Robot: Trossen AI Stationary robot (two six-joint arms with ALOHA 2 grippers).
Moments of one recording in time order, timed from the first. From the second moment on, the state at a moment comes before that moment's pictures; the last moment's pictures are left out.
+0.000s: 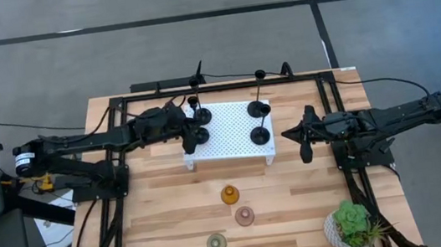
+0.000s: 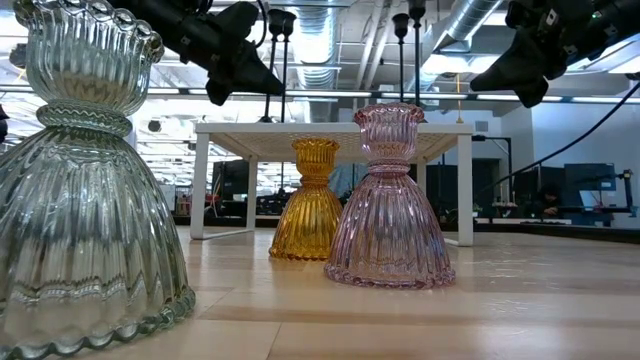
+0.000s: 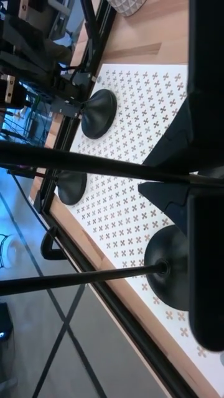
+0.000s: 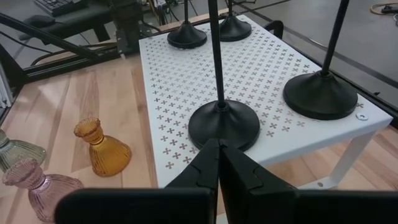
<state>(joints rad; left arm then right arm) 0.20 0.99 0.71 0.08 -0.13 -0.16 0.12 0.62 0.47 -0.26 0.37 0.31</state>
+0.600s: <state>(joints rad) 0.20 0.99 0.71 0.08 -0.12 -0.19 0.12 0.62 0.47 -0.28 0.37 0.31</state>
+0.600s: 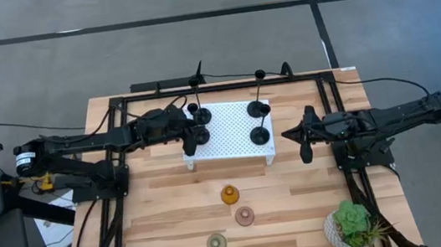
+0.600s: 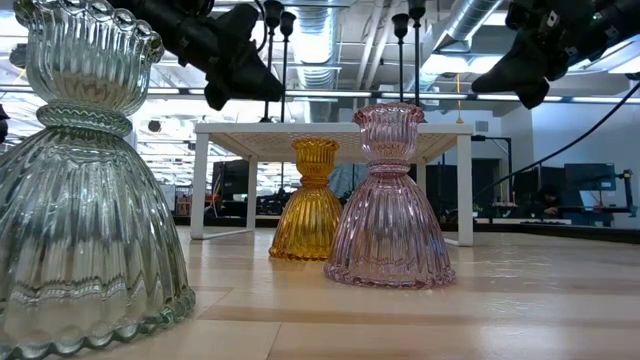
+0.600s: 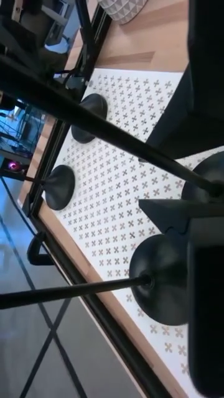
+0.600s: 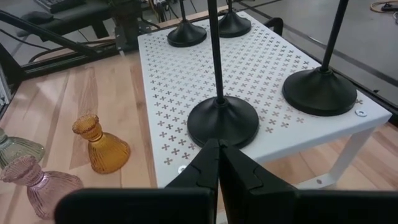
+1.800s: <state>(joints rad) 0.20 0.67 0.65 -0.27 0.17 -0.16 0.24 0.77 0.47 -0.26 0.23 0.49</state>
